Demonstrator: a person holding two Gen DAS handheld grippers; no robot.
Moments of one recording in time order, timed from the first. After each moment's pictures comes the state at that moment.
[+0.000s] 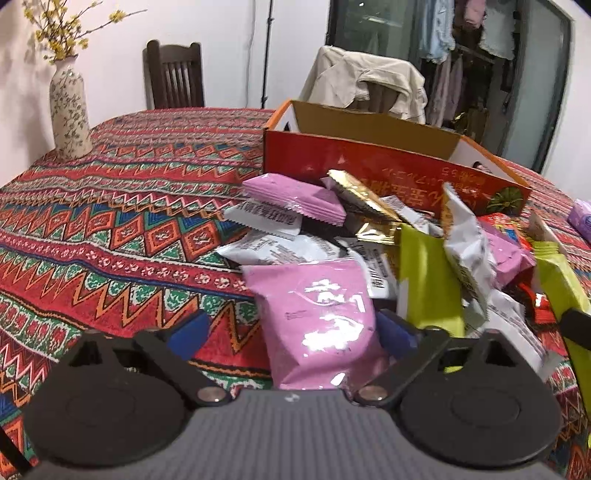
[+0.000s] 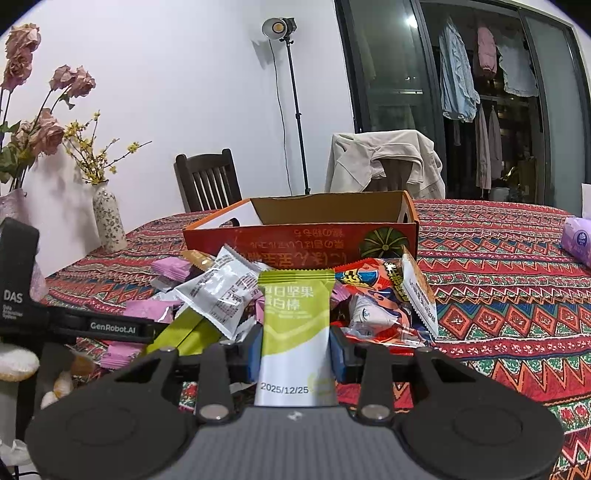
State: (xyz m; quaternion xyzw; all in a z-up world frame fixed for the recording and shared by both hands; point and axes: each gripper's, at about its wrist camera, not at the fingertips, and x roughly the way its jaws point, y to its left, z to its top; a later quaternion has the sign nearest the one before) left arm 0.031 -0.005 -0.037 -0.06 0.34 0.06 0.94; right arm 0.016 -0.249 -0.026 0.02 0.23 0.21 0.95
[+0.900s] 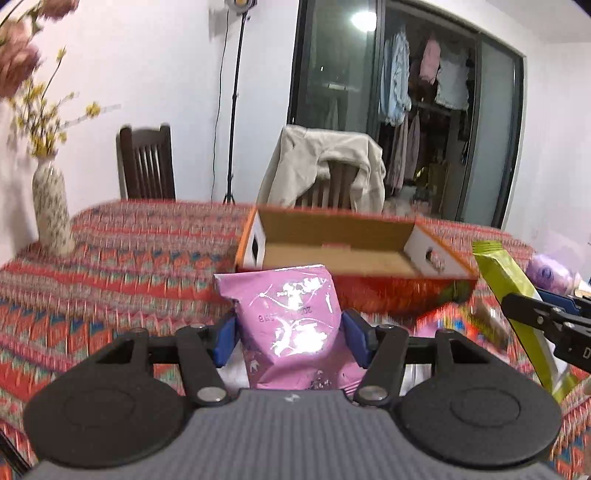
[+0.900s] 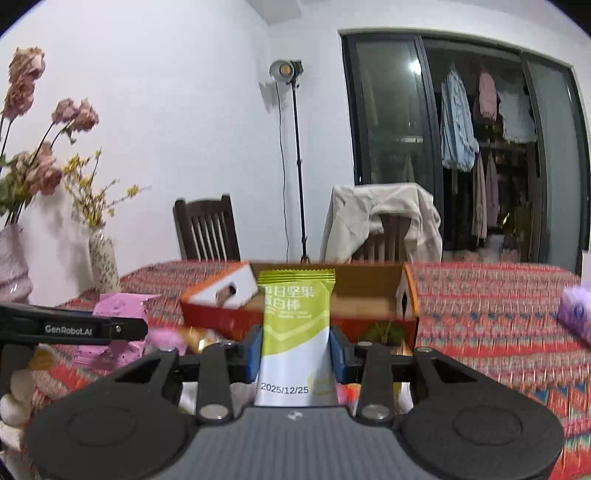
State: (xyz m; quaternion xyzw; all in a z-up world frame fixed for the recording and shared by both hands) left arm 0.029 -0.005 0.046 -0.04 0.21 0.01 0.98; right arm 0.045 -0.238 0.031 0.01 0.14 0.20 0.97
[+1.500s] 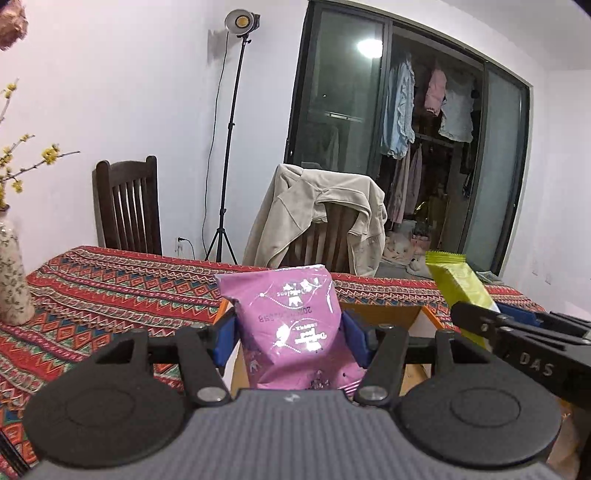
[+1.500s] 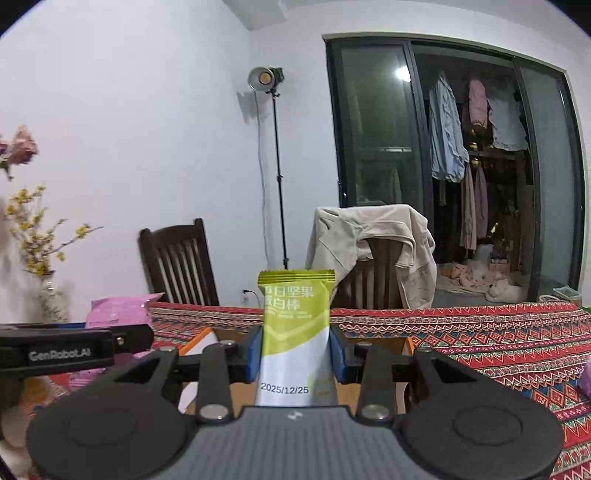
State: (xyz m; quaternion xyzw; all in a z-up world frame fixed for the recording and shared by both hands) left arm 0.160 -0.016 0.097 -0.07 0.18 0.01 0.98; right arm 0.198 -0.207 0.091 0.02 0.14 0.16 0.98
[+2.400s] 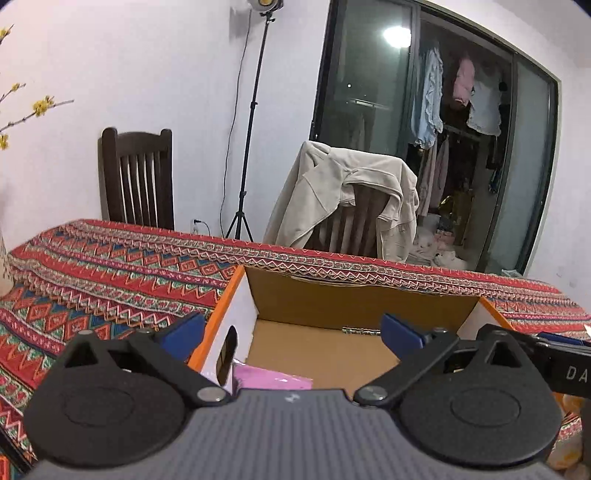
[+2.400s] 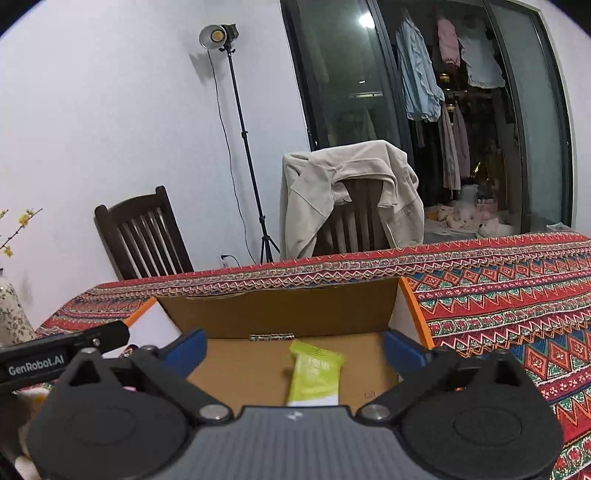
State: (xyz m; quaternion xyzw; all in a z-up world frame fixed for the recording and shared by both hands) left arm 0.232 0.002 0.030 -0.08 0.19 0.05 0.98; right arm 0.285 -0.213 0.018 0.07 0.21 0.14 0.96
